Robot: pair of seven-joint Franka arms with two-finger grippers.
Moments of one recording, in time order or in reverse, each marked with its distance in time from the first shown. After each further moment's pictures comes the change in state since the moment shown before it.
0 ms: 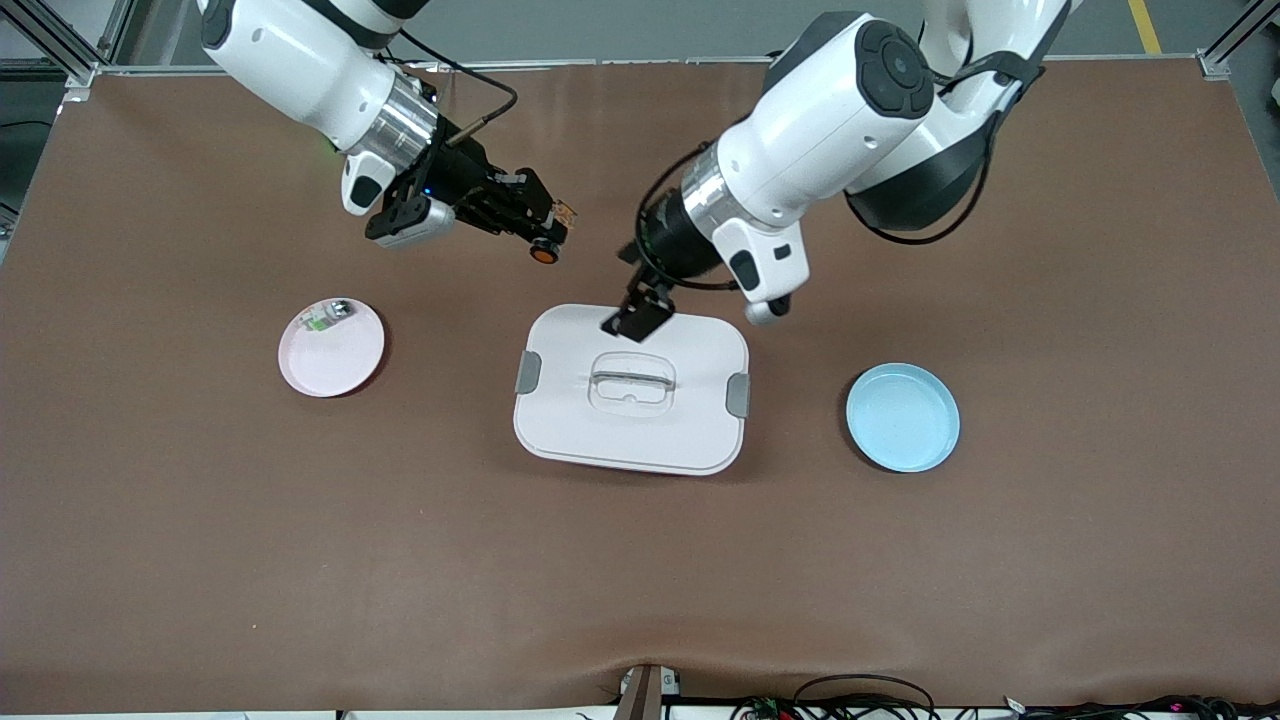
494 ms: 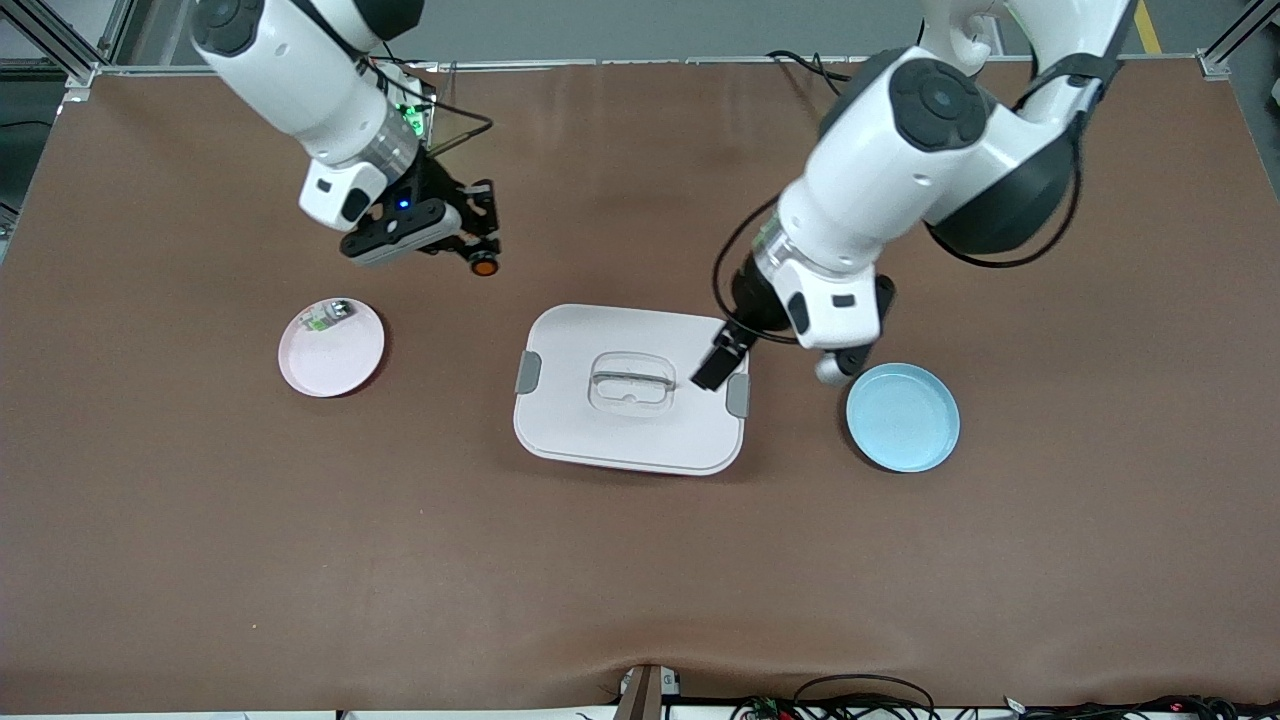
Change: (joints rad) left arm 0.109 0.000 0.014 -0.002 0.217 -0.146 0.450; right arm -0.106 -0.013 -0.020 0.015 -0.408 -0.272 -0.415
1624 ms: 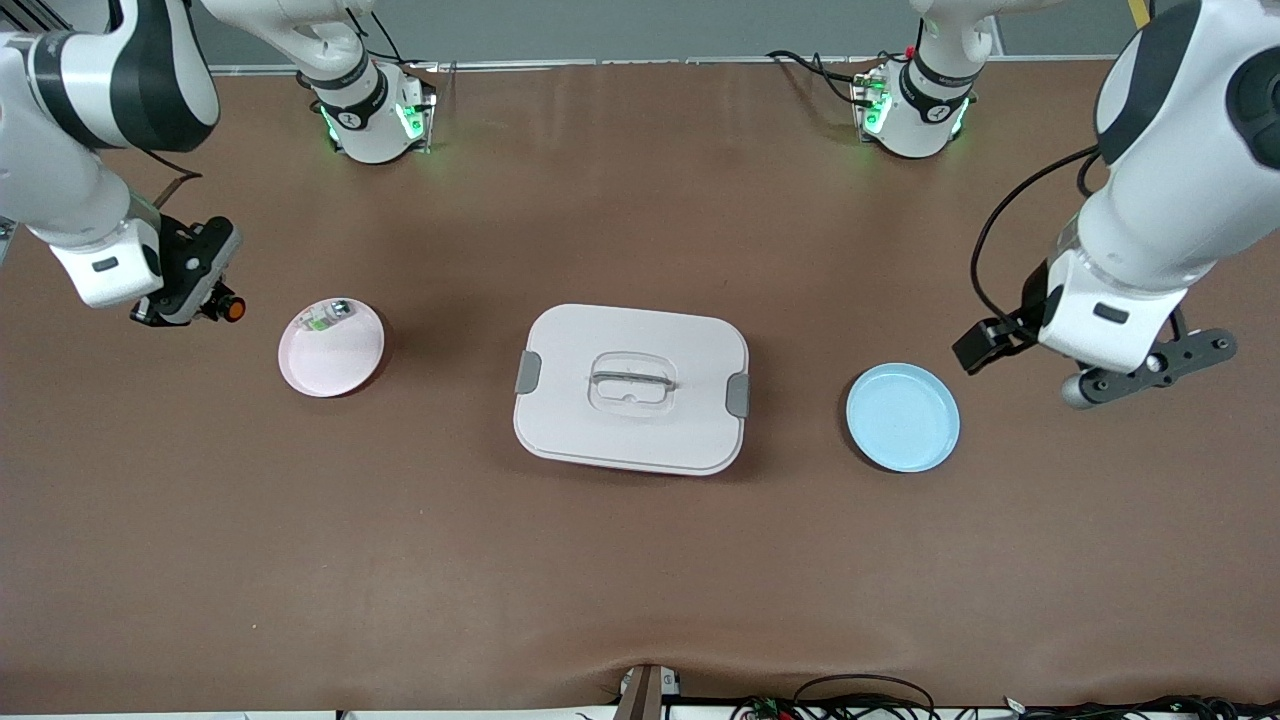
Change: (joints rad) left arm 0.272 -0.158 0.017 0.003 0.178 -0.394 0.876; right arm -0.469 0.031 -0.011 -0.068 -0.309 -0.043 -1.227
